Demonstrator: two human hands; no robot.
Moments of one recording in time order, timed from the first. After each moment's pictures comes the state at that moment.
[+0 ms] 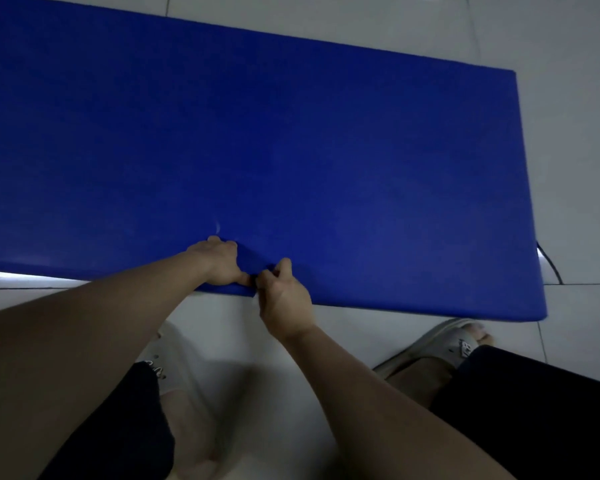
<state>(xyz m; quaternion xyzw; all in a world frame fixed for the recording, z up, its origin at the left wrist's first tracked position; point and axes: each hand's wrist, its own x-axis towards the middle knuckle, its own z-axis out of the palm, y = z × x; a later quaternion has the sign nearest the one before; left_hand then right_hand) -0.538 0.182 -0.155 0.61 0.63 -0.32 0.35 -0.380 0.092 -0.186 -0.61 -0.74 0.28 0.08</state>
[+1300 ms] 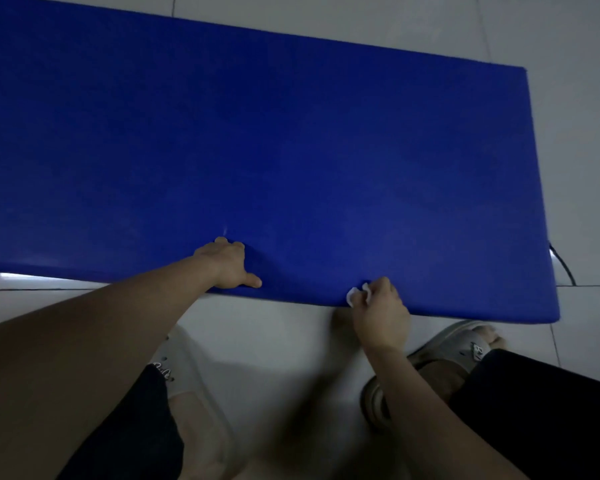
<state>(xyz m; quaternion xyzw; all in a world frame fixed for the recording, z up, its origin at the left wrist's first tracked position) -0.540 0.178 -0.160 0.63 0.63 -0.31 0.34 -0.261 0.078 -0.176 -0.82 -0.51 0.24 0.07</state>
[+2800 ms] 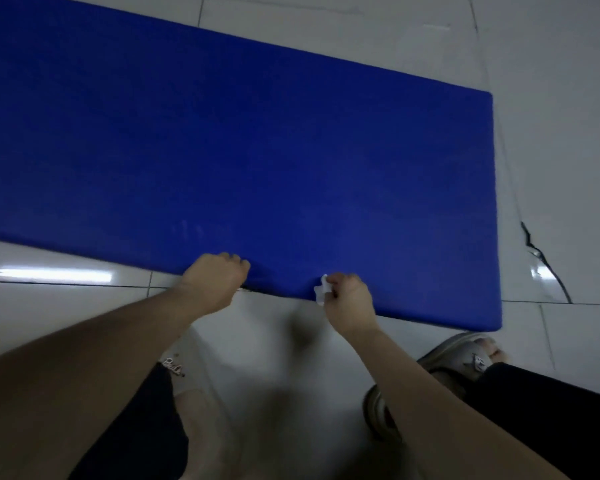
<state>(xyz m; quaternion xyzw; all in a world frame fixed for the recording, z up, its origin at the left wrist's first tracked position) -0.571 0.134 -0.148 0.81 0.50 -0.30 0.05 -0.315 0.110 -0.162 -0.72 -0.59 0.36 0.05</state>
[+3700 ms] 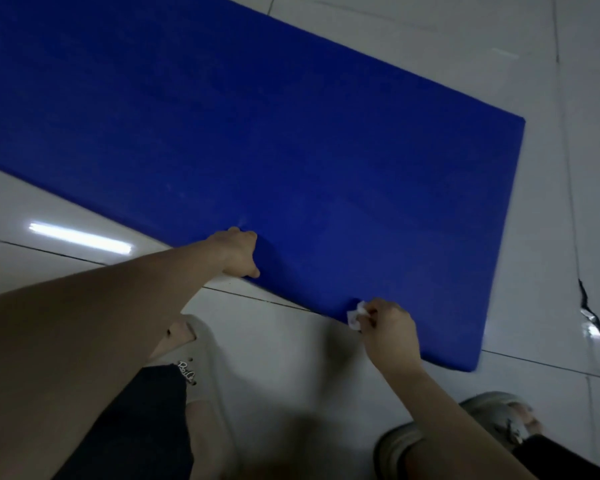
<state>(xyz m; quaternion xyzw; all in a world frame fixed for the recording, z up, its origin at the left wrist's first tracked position) -0.605 0.198 -0.157 0.60 0.67 -0.23 0.37 -0.291 0.120 -0.172 -0.69 -0.66 0.28 0.01</state>
